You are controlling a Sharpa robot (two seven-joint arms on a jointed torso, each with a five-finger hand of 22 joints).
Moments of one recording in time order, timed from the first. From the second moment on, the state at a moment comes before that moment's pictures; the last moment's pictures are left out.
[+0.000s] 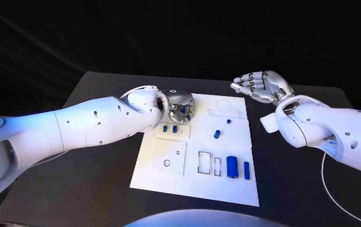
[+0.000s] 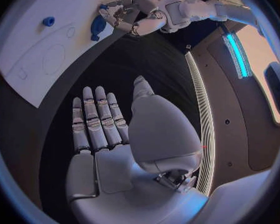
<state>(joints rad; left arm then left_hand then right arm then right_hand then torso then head) 1.21 -0.60 -0.09 1.36 -1.56 -0.09 -0.06 1.46 -0.21 0.60 0.09 0.18 0.94 0.14 0.43 0.24 1.04 0.08 0.47 0.08 1.27 0.01 1.38 0.77 0.17 0.97 0.12 1.11 0.75 1.26 -0.91 -0.16 1.58 -0.54 -0.58 0.21 1.36 -0.04 -0.10 0.29 0.24 0.81 0.20 0.29 0.17 0.92 0.20 0.34 0.07 0.91 0.18 0.15 0.10 0.17 0.55 0.29 0.13 0.20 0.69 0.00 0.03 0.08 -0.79</state>
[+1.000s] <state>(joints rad) 1.21 -0.77 -0.04 1.47 -1.44 -0.13 -0.05 1.45 -0.22 0.61 0.07 0.18 0.95 0.15 0.41 0.25 1.07 0.09 0.42 0.07 1.28 0.02 1.38 0.78 0.17 0.98 0.12 1.14 0.78 1.26 -0.91 -0.16 1.58 -0.54 -0.58 0.21 1.36 -0.04 -0.10 0.29 0.24 0.81 0.20 0.29 0.17 0.92 0.20 0.34 0.07 0.91 0.18 0.15 0.10 0.17 0.55 0.29 0.13 0.20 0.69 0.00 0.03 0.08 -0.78</state>
